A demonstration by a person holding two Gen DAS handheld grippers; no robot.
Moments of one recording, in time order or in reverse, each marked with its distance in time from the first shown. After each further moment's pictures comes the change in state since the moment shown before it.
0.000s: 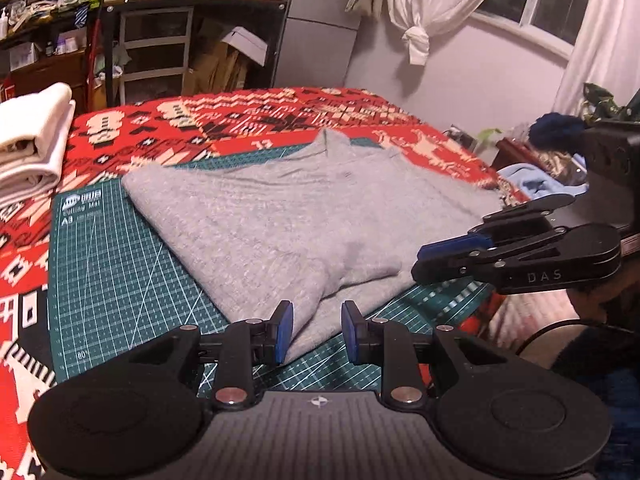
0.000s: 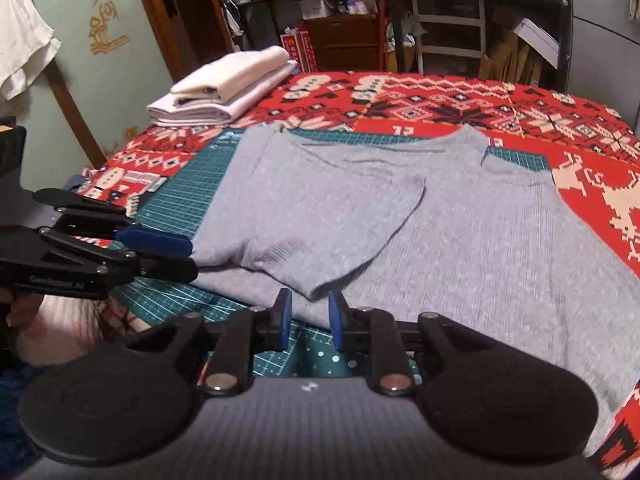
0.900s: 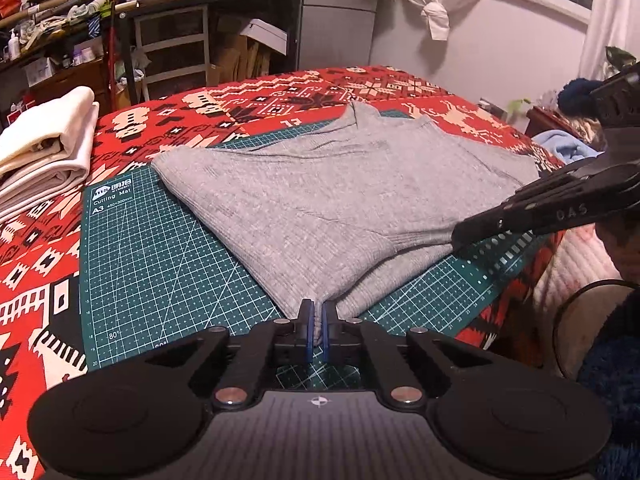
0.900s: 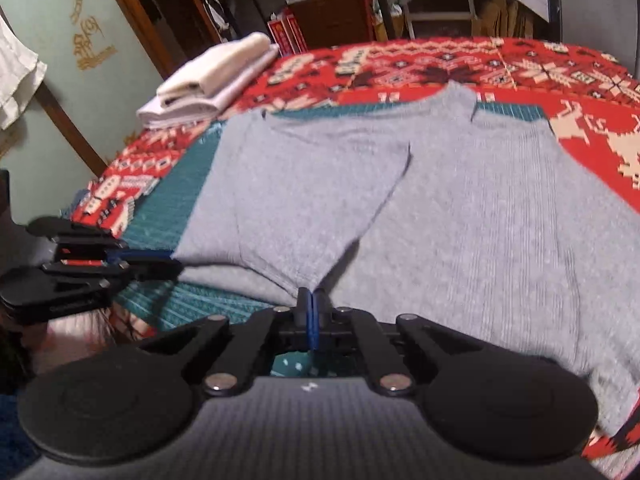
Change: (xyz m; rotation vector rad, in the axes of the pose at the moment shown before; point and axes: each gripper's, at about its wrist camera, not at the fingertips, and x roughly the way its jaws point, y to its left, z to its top) left arm 0.000 0.002 -0.015 0.070 0.048 0.120; right arm 0.013 -0.029 -0.002 0.117 0.062 0.059
